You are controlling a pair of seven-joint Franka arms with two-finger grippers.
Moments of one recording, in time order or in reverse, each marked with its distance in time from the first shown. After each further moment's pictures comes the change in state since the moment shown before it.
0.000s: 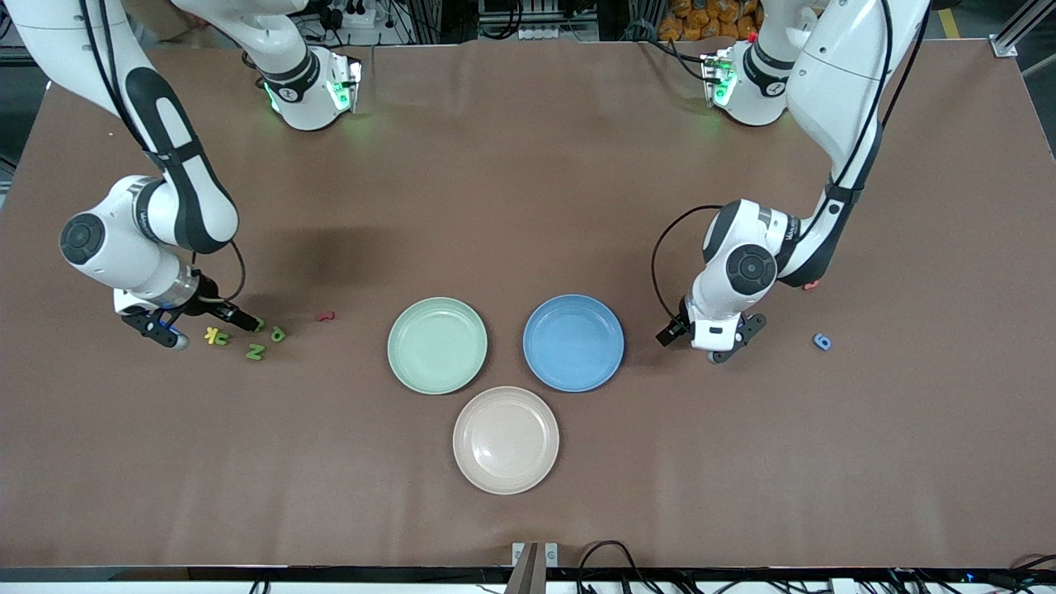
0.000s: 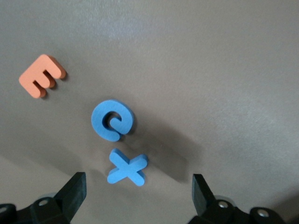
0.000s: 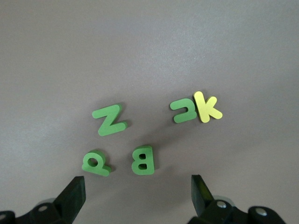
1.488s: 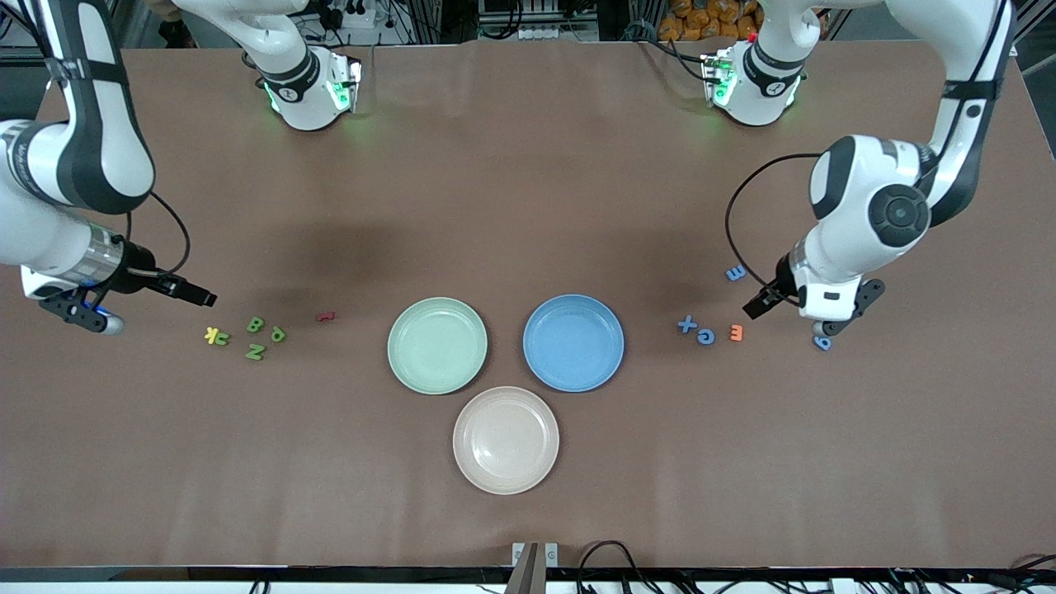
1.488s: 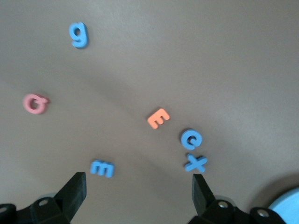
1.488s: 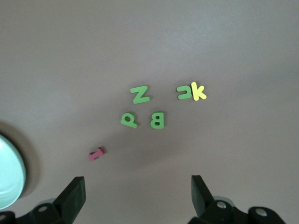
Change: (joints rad) left arm 0.179 -0.346 -0.003 -0.108 -0.035 -0.249 0.175; right arm -0.017 -0.197 -0.006 0.187 -0.027 -0.474 -0.044
